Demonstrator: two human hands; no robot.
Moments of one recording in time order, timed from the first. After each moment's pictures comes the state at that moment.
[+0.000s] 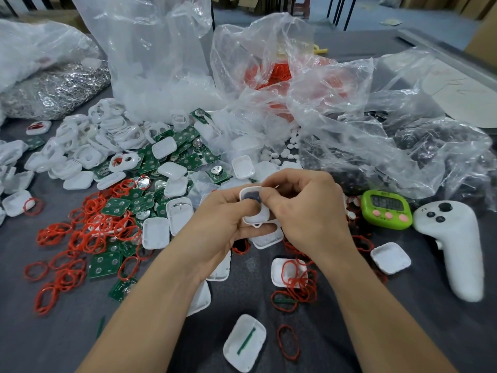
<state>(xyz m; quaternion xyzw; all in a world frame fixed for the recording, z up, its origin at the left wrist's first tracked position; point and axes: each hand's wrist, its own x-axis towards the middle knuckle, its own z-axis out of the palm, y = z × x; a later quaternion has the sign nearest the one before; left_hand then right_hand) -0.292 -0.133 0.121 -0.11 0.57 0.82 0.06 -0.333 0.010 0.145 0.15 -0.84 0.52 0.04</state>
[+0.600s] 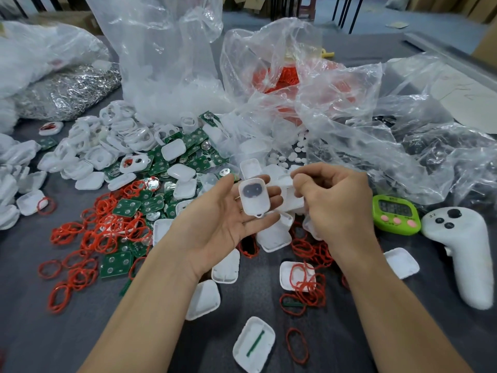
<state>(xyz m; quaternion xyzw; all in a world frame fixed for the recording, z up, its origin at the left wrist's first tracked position) -0.291 -0.152 0.134 -0.15 0.37 0.91 0.11 -0.350 0.021 0.141 0.06 -0.81 0.58 0.07</state>
